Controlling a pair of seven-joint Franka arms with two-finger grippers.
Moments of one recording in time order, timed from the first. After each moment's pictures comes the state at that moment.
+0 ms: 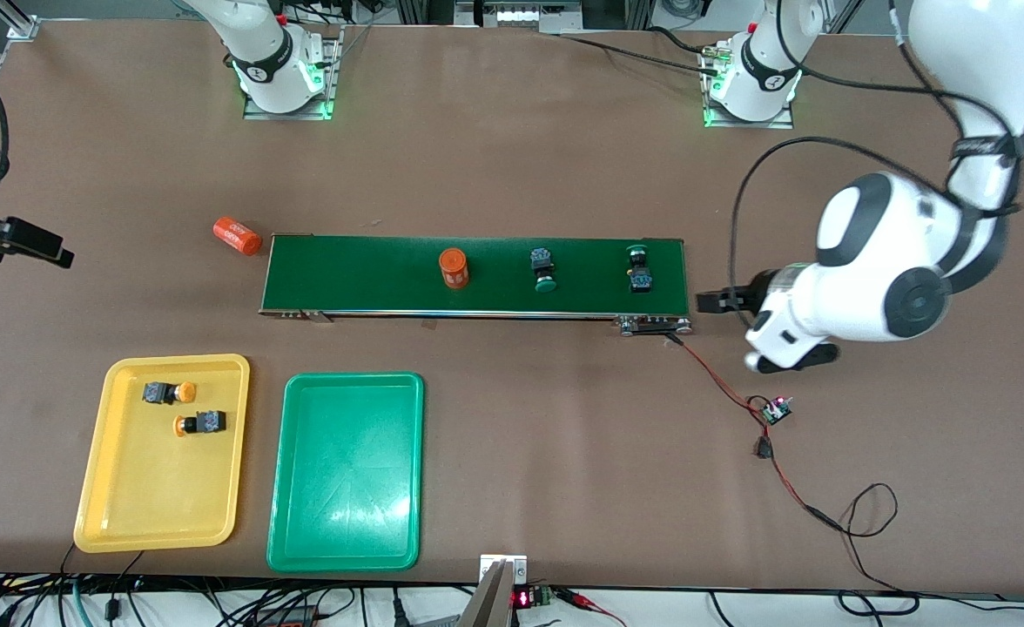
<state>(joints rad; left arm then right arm) 0.20 0.45 -0.46 -1.58 -0.03 1.71 -0.41 -0.02 0.12 -0.13 -1.58 0.04 1.67 -0.06</state>
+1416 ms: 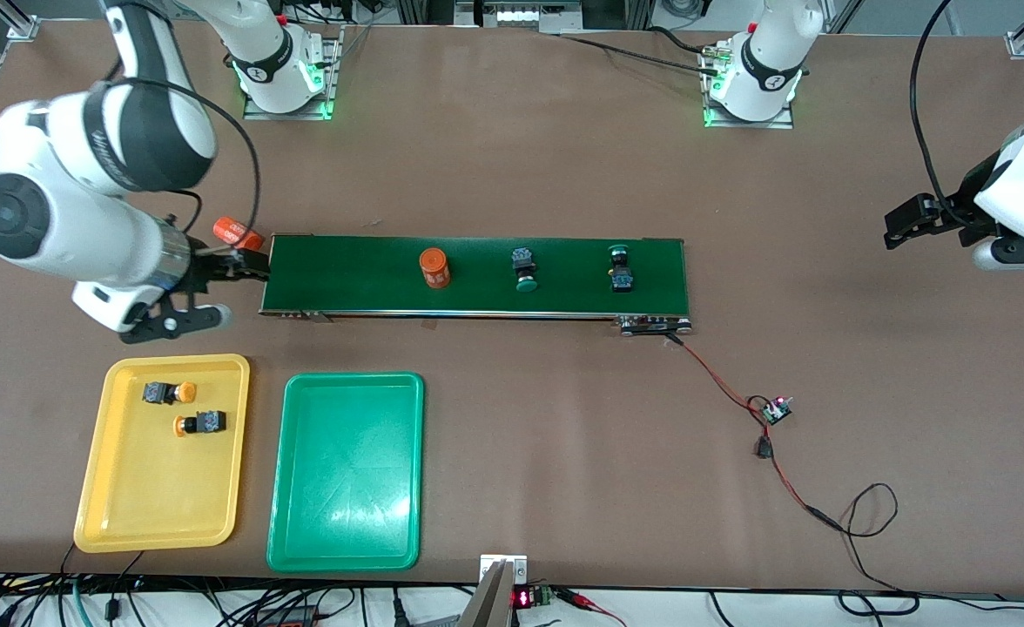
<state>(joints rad) 0.02 0.02 -0.03 -1.68 0.03 1.66 -0.05 0.26 0.32 -0.06 -1.60 0.09 1.71 -0.04</state>
